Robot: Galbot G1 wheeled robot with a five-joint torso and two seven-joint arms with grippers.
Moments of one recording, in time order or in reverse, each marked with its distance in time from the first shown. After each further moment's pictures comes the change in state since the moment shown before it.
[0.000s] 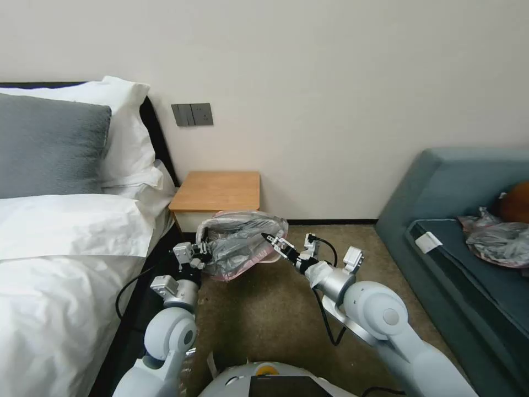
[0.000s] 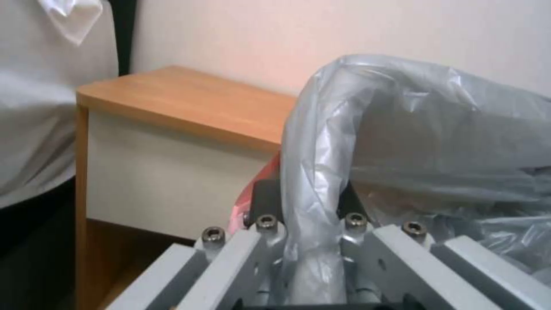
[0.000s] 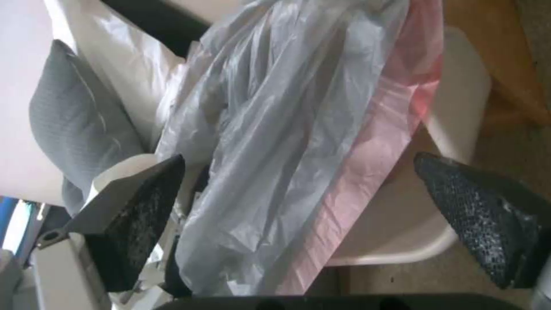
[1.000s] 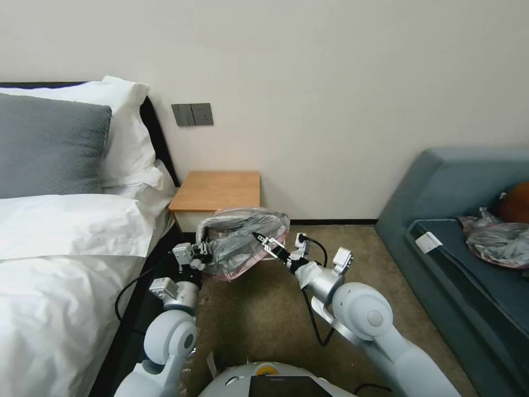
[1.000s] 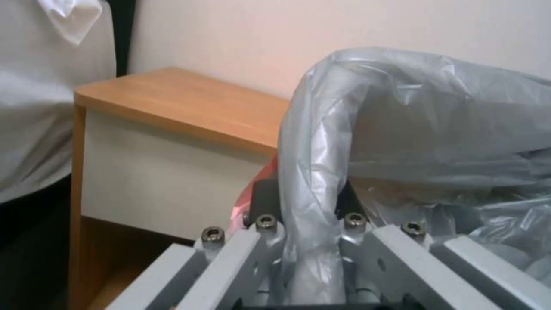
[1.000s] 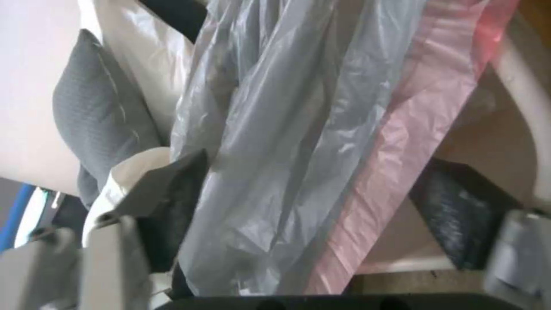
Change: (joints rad) left arm 0.023 -0.013 0.010 -0.028 -0.007 0.014 -0.005; right arm 0.016 0.046 -0.071 -0.017 -0.116 0.001 -0.070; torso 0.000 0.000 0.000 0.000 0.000
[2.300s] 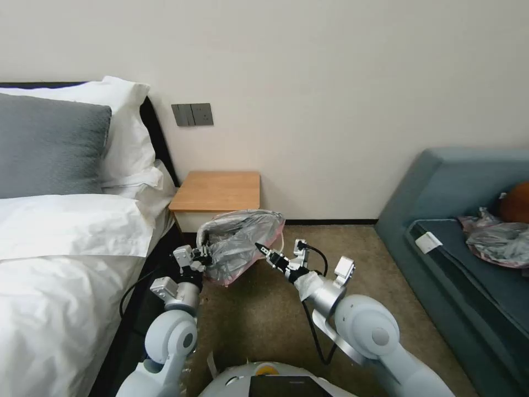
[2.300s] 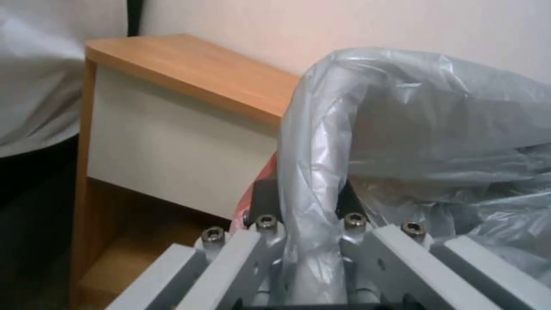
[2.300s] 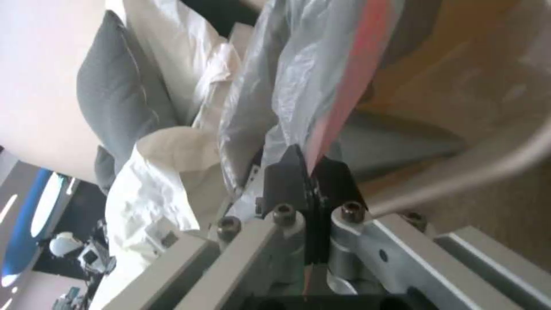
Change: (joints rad) left arm -0.005 -0.003 -0.012 0.012 -0.084 0.036 -0.042; right arm -0.083 0.000 -0.012 0.063 -0.054 -0.013 -0.045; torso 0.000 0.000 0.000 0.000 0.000
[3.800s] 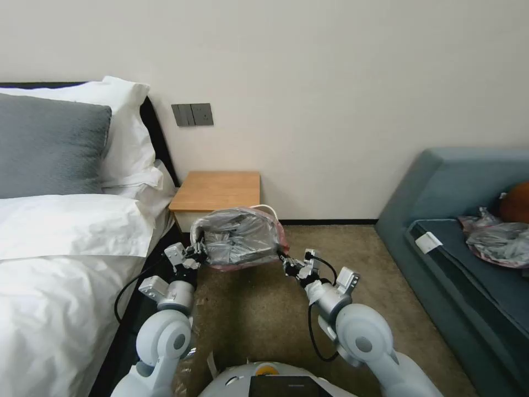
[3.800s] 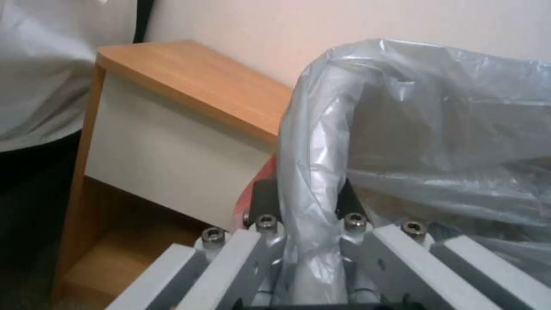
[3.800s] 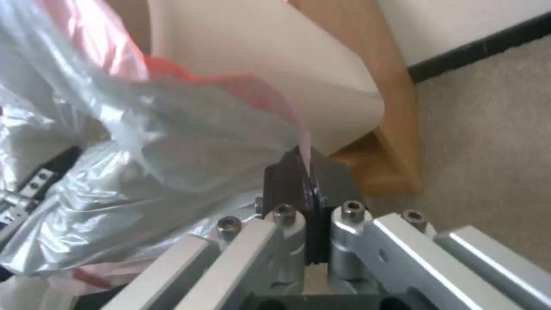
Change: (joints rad) left arm 0.011 -0.010 -0.028 -0.053 -0.094 0.011 -0.023; right arm -0.126 -0.001 0.064 -0.070 -0.431 -0.039 -0.080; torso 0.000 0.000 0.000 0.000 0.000
